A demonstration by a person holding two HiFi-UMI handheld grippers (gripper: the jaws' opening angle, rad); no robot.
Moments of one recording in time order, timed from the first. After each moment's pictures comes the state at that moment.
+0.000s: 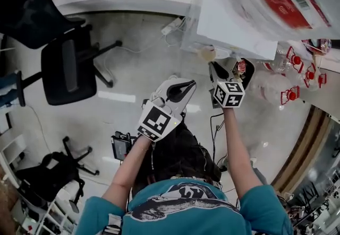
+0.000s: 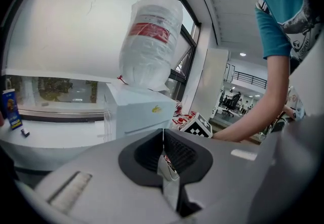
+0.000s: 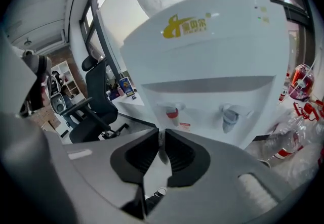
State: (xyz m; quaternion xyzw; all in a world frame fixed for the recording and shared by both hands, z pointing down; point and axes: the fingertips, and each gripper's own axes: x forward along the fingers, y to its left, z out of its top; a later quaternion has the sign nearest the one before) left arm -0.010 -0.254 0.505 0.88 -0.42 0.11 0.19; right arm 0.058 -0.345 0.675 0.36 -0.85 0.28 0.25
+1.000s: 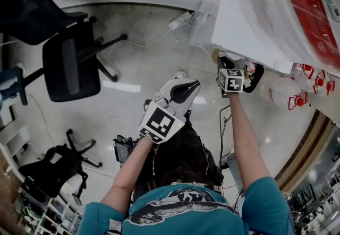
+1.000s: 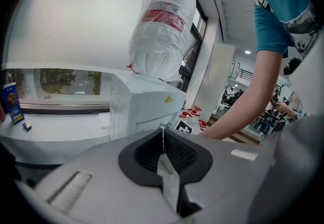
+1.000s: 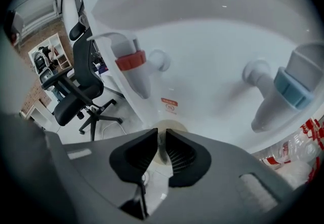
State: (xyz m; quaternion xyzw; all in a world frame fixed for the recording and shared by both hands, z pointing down) left arm -0.037 -0.275 0.536 0.87 -0.42 0.14 0.22; right arm 0.057 -0.390 0.787 0.35 -0.81 0.25 0.39
